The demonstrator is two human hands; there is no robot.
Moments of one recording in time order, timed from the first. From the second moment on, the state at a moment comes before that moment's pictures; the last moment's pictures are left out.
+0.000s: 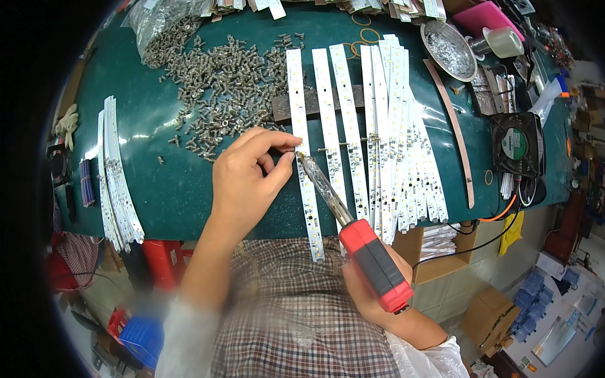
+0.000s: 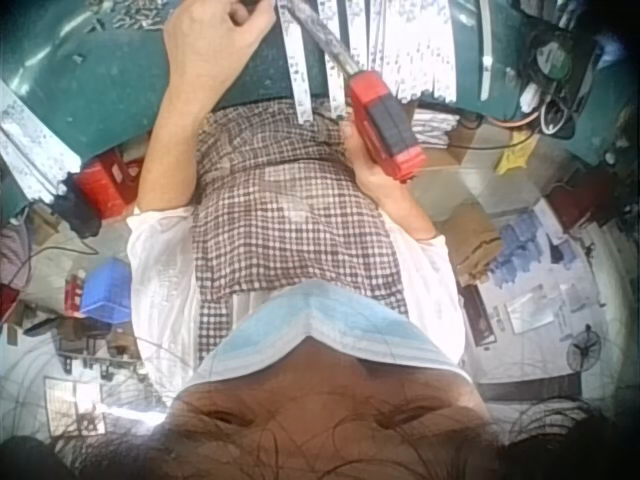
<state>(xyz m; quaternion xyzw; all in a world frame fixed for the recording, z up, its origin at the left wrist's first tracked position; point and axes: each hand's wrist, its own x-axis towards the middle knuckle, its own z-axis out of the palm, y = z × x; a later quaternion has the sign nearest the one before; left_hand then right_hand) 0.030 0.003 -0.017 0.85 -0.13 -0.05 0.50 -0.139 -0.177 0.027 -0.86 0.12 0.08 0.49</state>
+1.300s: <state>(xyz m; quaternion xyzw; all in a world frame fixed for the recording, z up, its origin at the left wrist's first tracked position) 0.027 0.004 -0.009 0.85 -0.14 -0.10 0.51 -0.031 -0.336 -0.024 -0.96 0.13 -0.25 0.01</state>
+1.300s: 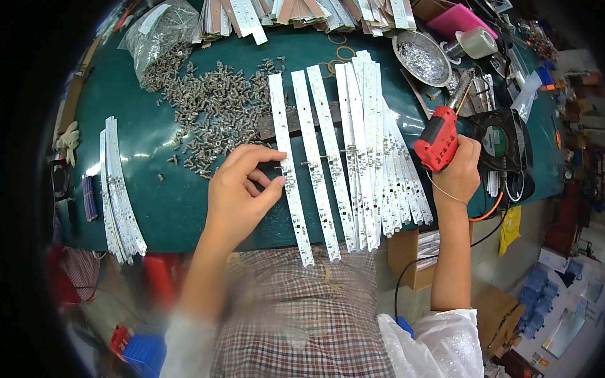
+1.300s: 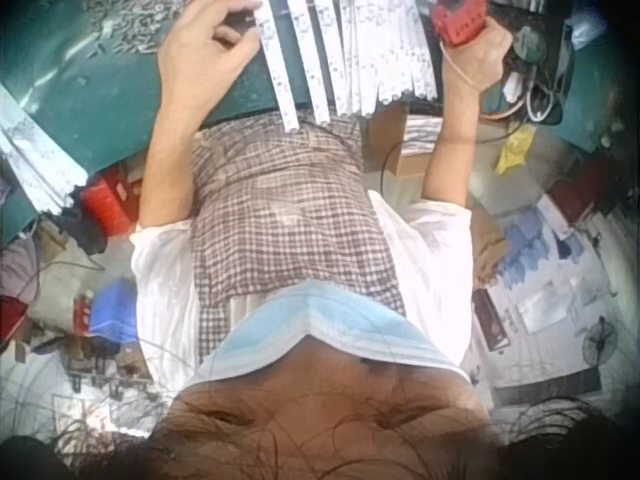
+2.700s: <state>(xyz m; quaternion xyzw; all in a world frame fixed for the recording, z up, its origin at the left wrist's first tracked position) 0.034 0.063 -0.011 0.95 -0.09 0.09 0.28 -0.113 -0.199 0.079 -0.71 0.20 -0.32 0.60</state>
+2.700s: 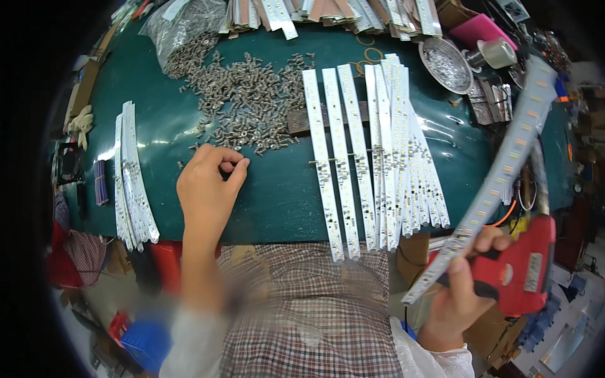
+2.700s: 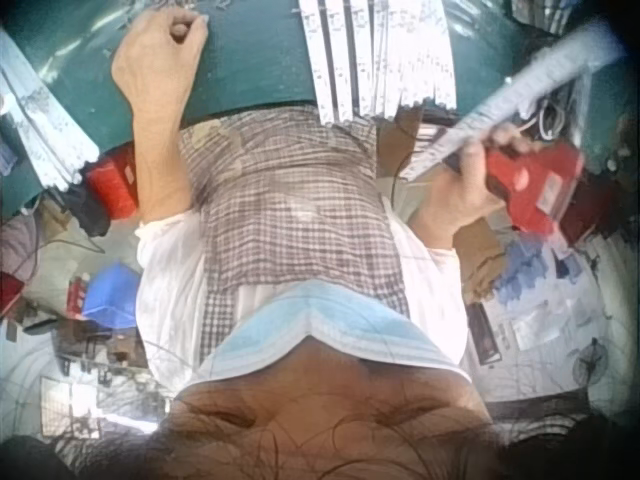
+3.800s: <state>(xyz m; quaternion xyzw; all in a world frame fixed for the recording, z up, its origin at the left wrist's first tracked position) 0.005 0.008 0.003 0.46 0.04 -0.36 0.81 -0.082 -0.148 0.046 -0.67 0.24 -0.08 0.69</state>
